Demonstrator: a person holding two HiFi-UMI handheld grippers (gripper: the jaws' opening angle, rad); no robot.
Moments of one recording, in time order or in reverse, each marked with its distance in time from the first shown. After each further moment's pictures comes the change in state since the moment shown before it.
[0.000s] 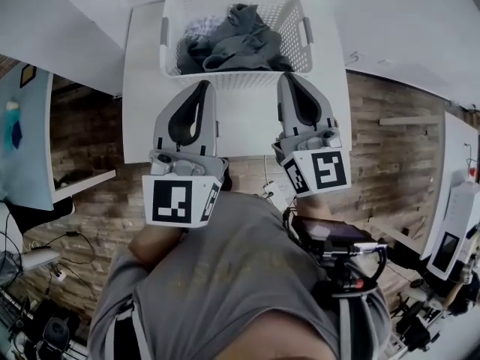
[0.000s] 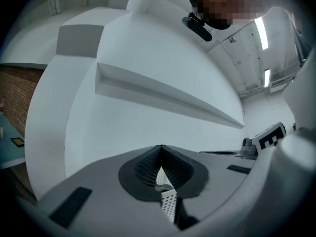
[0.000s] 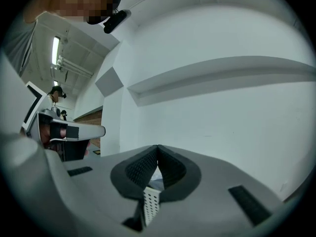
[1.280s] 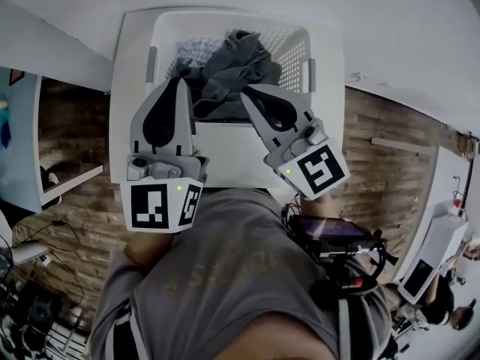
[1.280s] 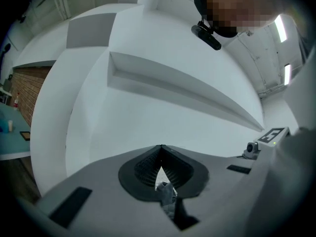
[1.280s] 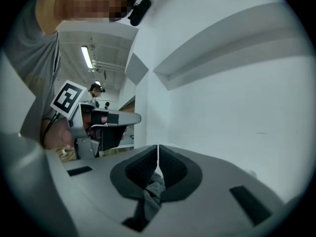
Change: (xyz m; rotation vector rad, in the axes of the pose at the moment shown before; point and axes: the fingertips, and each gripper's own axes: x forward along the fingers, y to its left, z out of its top) left arm 0.086 0.064 -0.001 -0.072 0.003 0.187; right arm 0.097 0.013 -0.019 -0.090 0.152 0.526
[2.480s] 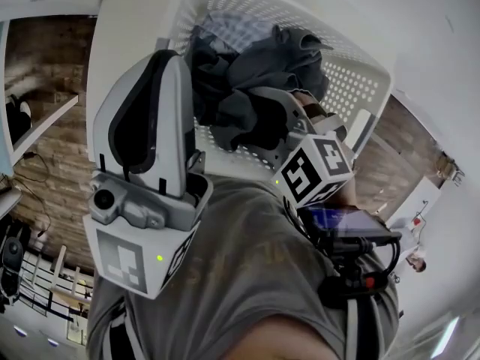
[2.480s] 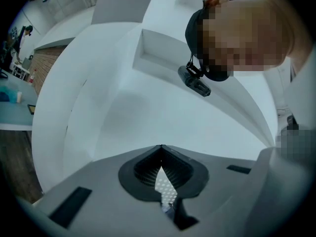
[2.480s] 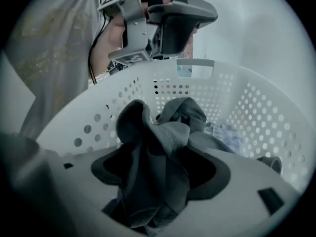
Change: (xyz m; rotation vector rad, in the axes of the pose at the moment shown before) left arm 0.061 0.083 -0.012 -0.213 0.025 0.118; right arm 0.050 0.035 -0.170 -0.350 0.778 0.775
